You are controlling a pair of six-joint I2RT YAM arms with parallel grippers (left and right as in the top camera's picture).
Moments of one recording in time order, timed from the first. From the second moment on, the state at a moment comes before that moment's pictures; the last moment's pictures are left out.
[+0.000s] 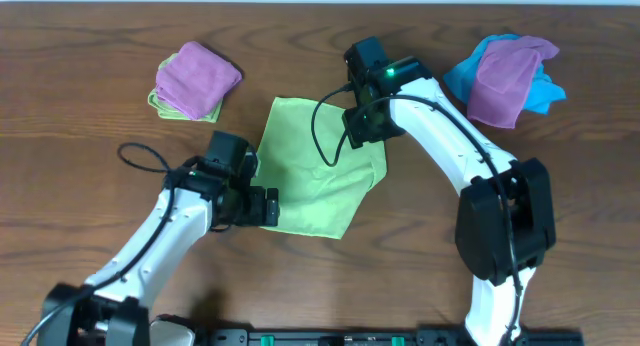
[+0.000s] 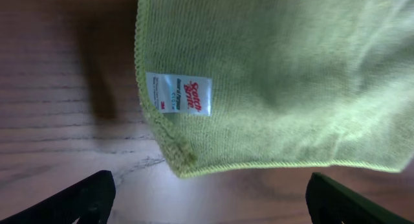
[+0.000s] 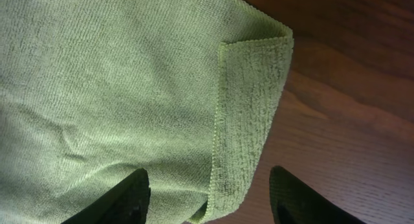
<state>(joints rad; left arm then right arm) -0.29 1.45 0.79 -0.73 0.22 -0.28 0.44 2.05 1.69 -1.04 0.01 0.15</state>
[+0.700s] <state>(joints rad) -0.29 1.55 0.79 -0.58 0.30 -0.34 0.44 2.05 1.69 -1.06 -0.01 0.15</state>
